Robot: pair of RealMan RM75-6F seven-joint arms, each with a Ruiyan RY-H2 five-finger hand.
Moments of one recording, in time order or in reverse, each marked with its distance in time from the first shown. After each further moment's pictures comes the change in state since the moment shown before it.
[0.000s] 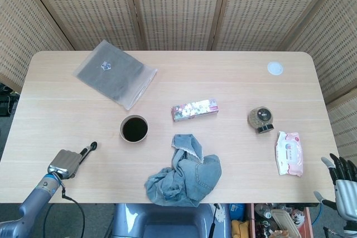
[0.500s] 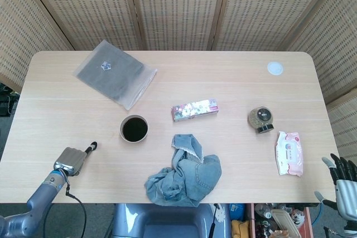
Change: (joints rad) left arm -0.047 -0.044 -0.017 0.030 -0.082 -0.035 0.069; right arm 0.000 0.000 0.002 0.002 0.005 -0.005 -0.001
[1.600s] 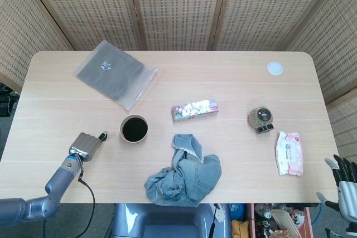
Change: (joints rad) left arm -0.131 -0.069 -0.043 0.036 -0.110 0.020 0.120; right arm -0.013 0.004 0.002 -0.006 0.004 0.015 -0.004
